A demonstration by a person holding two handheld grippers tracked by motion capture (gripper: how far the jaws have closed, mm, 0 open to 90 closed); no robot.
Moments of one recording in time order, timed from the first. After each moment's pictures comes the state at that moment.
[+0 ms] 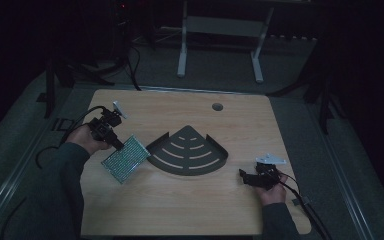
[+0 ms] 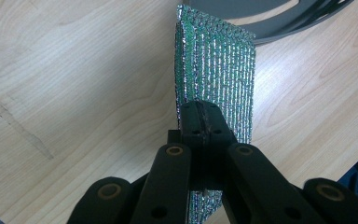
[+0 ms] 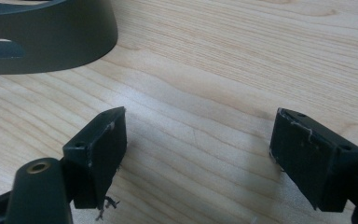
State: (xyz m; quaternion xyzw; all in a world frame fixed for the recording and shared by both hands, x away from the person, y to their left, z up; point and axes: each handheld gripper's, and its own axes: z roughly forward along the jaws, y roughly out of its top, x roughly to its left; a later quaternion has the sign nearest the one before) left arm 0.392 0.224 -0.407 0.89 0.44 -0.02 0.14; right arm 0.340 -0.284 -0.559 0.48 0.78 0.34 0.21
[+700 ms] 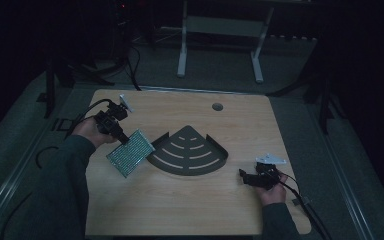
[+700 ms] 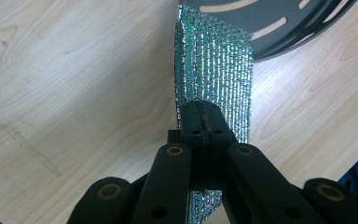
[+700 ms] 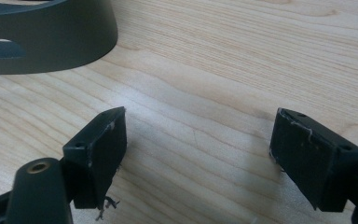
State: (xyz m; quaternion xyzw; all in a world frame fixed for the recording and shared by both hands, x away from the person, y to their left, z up) left arm 0.405 0.206 -0.390 0.90 0.42 -0.01 0.13; right arm 0.340 -0.284 -0.559 0.48 0.78 0.34 0.21
